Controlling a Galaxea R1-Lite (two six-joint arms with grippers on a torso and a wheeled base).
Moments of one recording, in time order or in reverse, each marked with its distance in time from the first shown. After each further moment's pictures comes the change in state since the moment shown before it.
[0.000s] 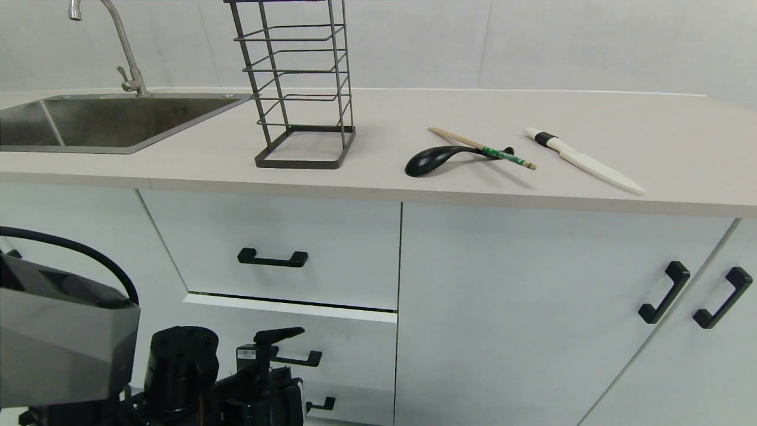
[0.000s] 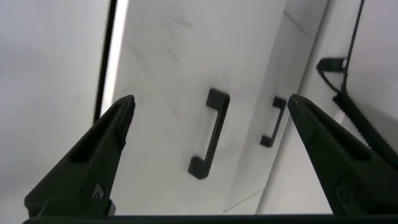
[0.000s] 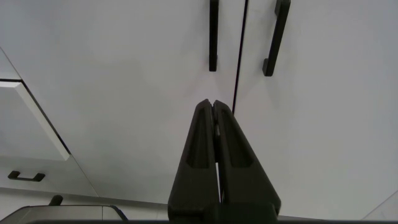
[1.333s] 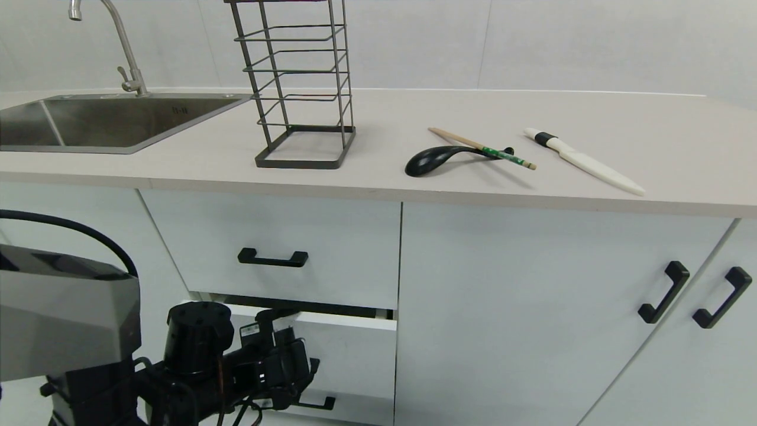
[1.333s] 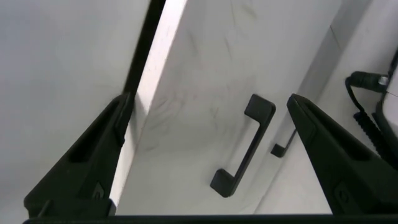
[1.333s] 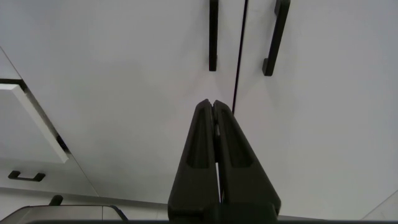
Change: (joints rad) left arm 0.066 0.005 -0.137 0.169 -0.001 -0.073; right arm 0.000 0.000 0.000 0.000 0.000 0.000
